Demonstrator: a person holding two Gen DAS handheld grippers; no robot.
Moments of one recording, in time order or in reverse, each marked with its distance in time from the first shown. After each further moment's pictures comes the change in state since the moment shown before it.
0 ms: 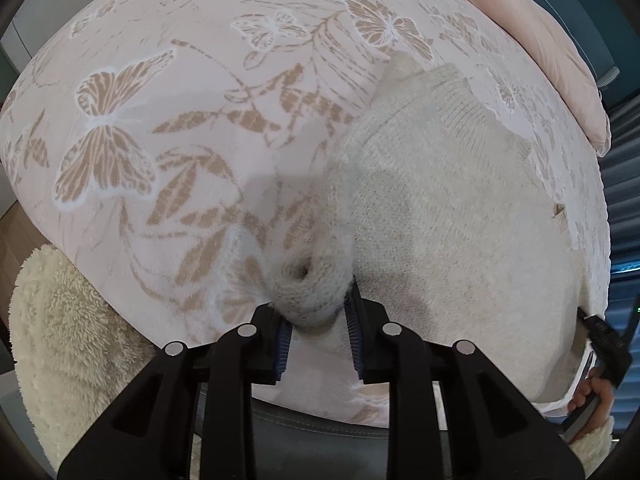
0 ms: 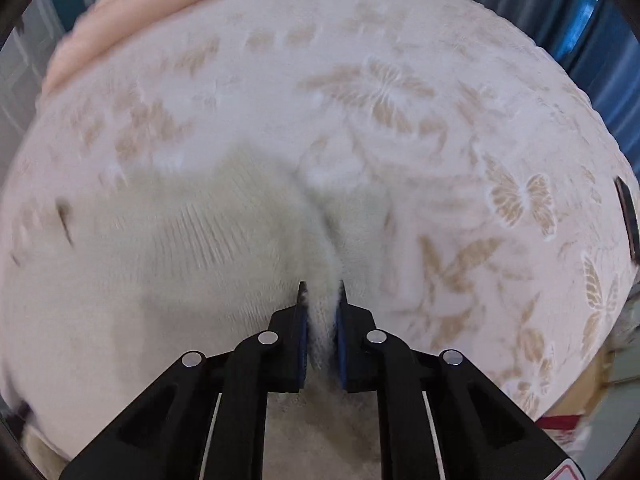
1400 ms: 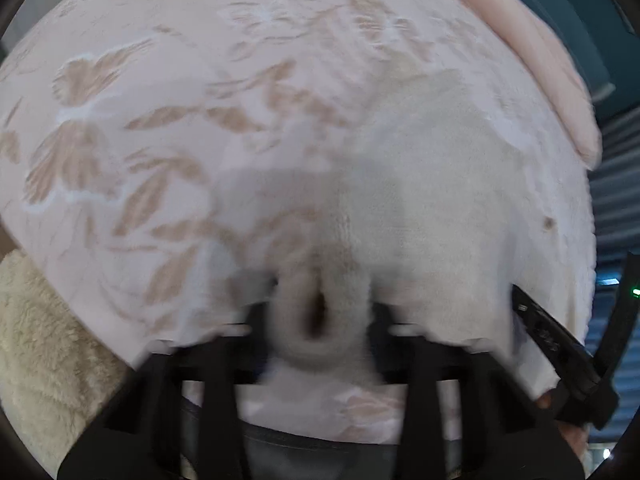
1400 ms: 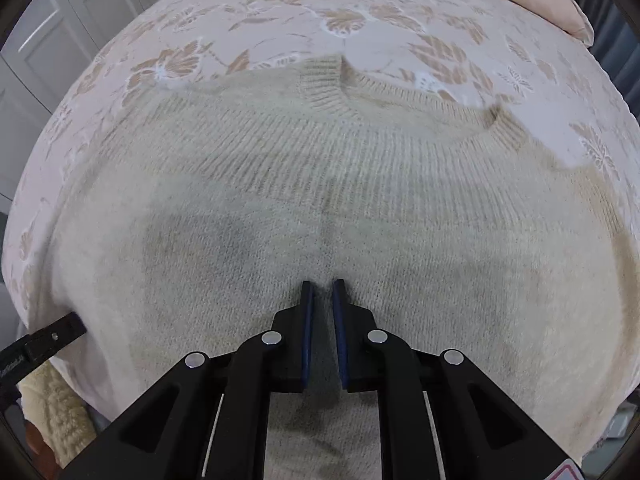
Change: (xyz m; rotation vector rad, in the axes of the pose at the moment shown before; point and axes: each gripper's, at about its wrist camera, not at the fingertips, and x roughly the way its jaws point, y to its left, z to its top) left arm 0.012 -0.002 0.010 -0.030 0.011 -0.106; right arm 0.004 0.232 -0.089 -0.426 0.144 0.163
